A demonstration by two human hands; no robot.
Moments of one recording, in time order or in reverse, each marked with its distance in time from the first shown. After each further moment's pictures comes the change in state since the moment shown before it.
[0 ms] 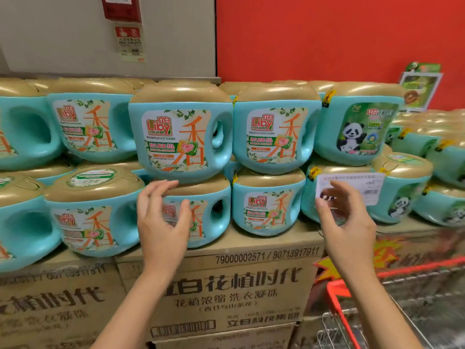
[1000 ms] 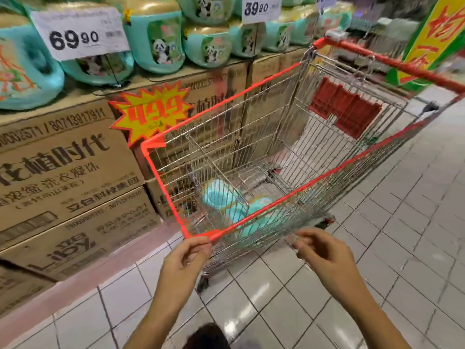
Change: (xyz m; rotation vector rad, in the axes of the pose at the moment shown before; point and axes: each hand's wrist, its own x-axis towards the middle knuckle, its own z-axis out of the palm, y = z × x) left_hand -0.454 0.198 0.024 -0.330 -1.081 -0.767; right_hand -0.311 0.057 -0.466 -0.145 -0.150 0.834
